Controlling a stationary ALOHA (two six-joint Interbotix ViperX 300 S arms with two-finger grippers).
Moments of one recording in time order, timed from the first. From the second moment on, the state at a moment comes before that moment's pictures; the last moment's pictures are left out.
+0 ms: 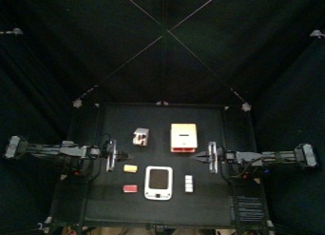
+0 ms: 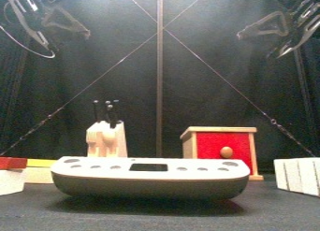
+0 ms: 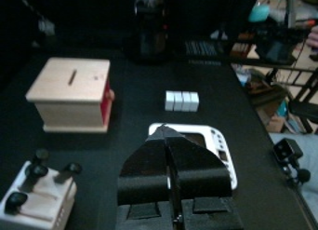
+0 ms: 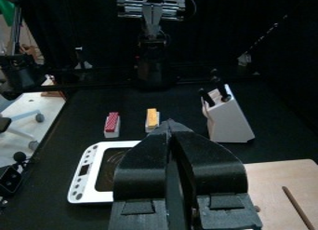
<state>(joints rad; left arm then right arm) -0.02 -0.81 1.02 -0.06 0.08 0.00 -0.04 -0.87 1.17 -0.01 -0.29 0.01</state>
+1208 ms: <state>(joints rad) -0.09 -0.44 0.99 -0.06 0.34 -0.01 -0.04 -0.88 1.19 -0.03 -0.29 0.01</state>
